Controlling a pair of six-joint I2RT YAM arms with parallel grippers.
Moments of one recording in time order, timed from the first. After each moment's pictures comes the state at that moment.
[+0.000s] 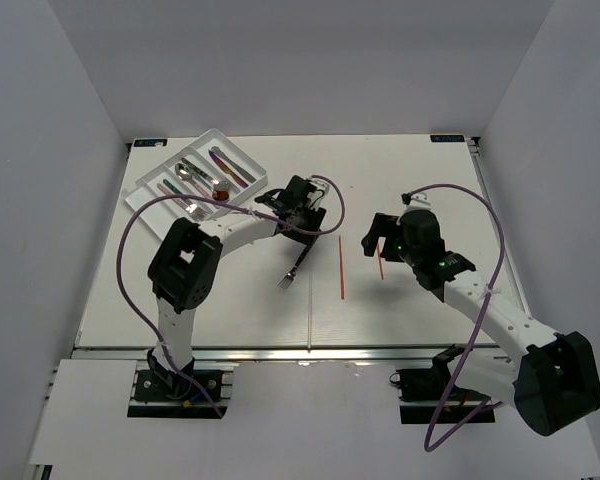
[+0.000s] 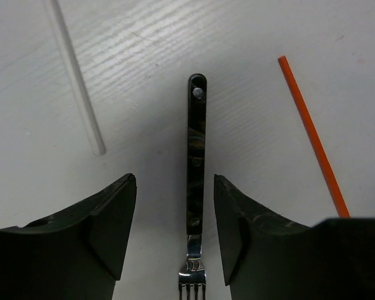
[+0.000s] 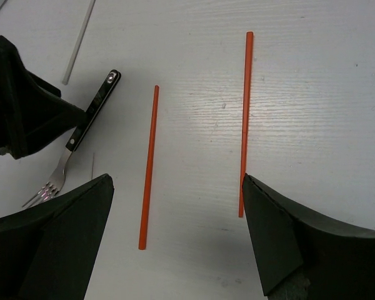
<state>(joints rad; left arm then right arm) -0.67 1.99 1.45 -0.40 -0.04 -0.14 0.46 1.10 0.67 -0.14 0.08 0.44</state>
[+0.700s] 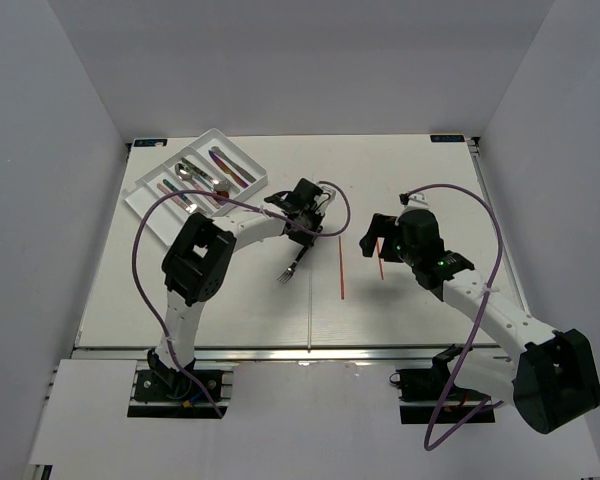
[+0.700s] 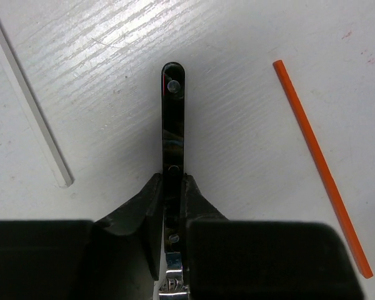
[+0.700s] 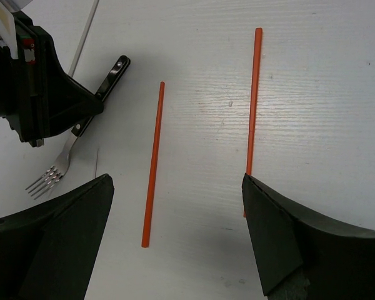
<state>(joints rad) -0.67 2.10 1.51 -0.40 0.03 -0.13 0.46 1.12 0.67 -0.14 0.05 0.44</state>
